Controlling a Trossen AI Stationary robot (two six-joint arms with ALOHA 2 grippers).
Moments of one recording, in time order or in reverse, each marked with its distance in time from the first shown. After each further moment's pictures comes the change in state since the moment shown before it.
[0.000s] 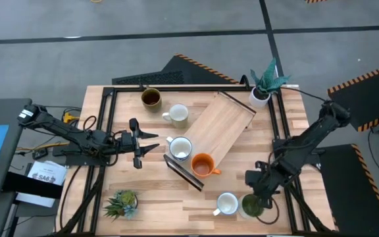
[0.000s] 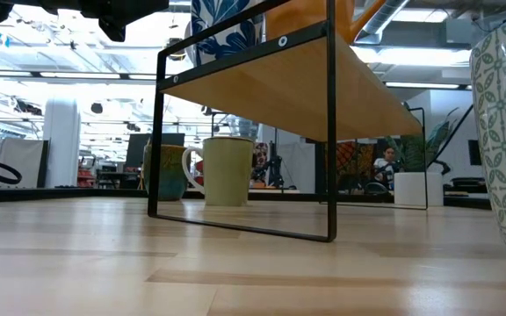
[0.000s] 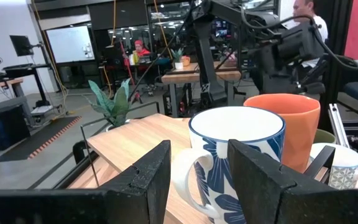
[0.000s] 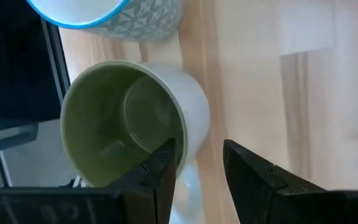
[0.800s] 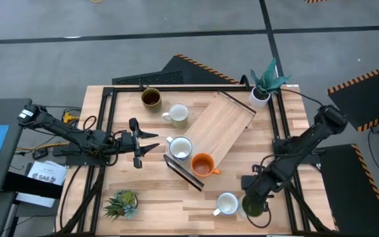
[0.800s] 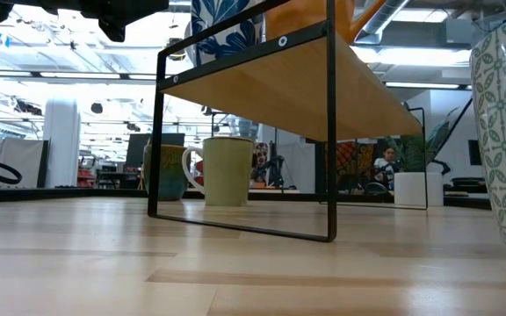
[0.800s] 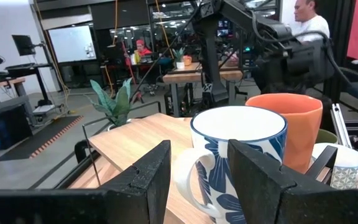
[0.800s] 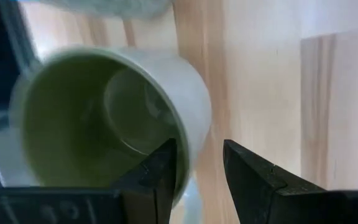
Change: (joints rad) left arm 0.000 0.000 0.000 0.000 -0.008 0.001; right arm -0.015 0.130 0.001 0.034 -0.059 -0.034
